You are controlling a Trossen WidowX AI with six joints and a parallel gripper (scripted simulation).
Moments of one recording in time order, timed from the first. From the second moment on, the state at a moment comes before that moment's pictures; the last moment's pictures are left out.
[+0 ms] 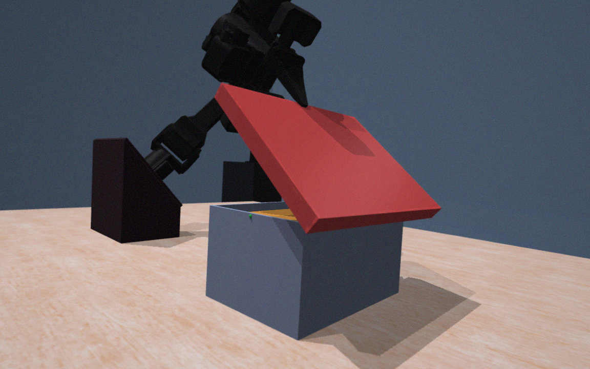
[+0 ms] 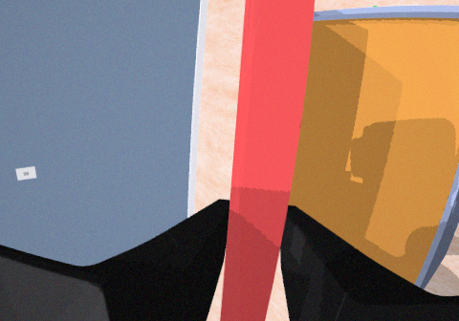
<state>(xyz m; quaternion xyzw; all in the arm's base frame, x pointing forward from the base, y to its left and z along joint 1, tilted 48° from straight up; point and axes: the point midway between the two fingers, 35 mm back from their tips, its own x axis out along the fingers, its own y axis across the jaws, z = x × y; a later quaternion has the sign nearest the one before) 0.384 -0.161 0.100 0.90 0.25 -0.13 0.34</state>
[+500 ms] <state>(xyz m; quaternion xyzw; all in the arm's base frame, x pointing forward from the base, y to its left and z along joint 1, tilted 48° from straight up) 0.381 -0.172 0.111 0.90 0.24 -0.13 0.34</state>
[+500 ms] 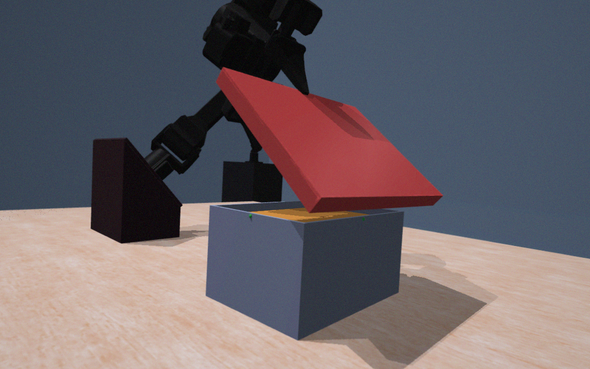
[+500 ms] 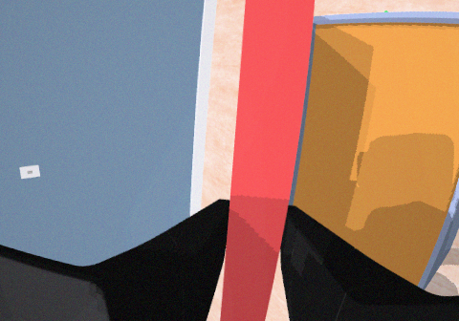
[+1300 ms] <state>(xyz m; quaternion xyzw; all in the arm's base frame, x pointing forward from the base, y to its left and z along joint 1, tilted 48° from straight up) 0.379 -0.137 0.142 0.90 0.25 -0.13 0.34</state>
